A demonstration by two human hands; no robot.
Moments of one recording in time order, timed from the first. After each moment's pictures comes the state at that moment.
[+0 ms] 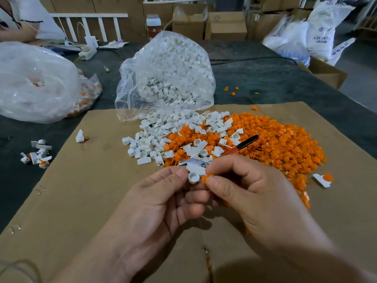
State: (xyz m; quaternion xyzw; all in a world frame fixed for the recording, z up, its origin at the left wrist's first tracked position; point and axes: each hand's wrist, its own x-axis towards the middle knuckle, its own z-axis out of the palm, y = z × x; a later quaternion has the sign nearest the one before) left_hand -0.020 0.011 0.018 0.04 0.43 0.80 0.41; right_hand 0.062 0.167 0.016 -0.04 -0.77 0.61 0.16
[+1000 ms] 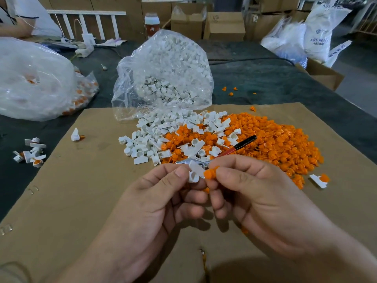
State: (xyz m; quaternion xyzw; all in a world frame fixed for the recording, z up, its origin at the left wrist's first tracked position) left_hand -0.011 0.013 0.020 0.07 0.47 0.81 0.34; right_hand 0.060 0.174 0.027 -0.06 -0.55 0.83 0.02
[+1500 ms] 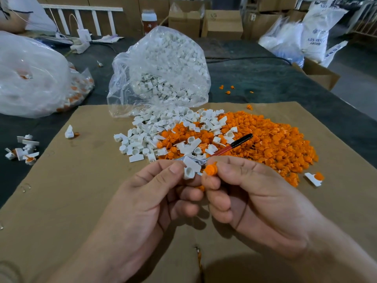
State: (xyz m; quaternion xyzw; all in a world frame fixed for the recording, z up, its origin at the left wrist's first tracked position) left_hand -0.011 0.014 0.017 0.09 0.47 0.82 0.32; right_hand 0.059 0.174 0.031 -0.04 -0.43 0.90 -0.06
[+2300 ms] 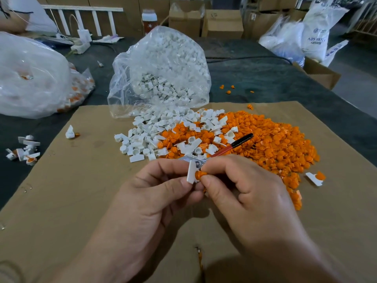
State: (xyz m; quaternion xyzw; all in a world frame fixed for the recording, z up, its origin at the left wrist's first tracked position) left_hand -0.013 0.014 0.005 0.10 0.45 0.84 0.29; right_hand 0.067 0.159 0.027 -0.01 -0.90 0.33 0.28
